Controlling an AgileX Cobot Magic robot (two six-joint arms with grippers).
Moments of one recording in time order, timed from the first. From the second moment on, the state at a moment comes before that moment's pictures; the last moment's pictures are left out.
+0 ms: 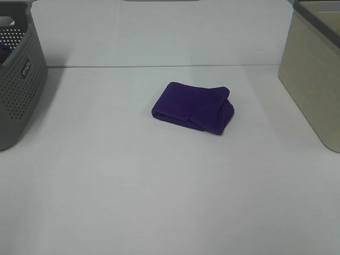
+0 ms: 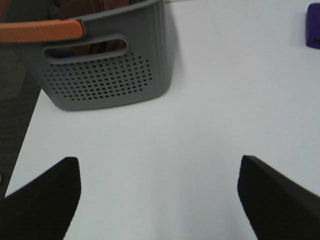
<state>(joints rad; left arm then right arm) 0.14 0.00 -0.50 -0.09 1.06 0.19 0.22 0.00 -0.60 0.02 1.16 0.07</state>
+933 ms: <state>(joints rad) 0.03 0.00 -0.50 -0.15 1.06 0.18 0.04 0.00 -0.50 0.02 1.06 0.06</state>
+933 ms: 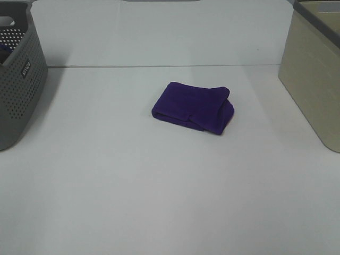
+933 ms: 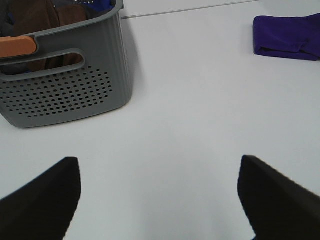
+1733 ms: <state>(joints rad) 0.03 0.00 -0.50 -0.17 1.06 0.17 0.04 0.00 -0.50 0.02 1.06 0.06</state>
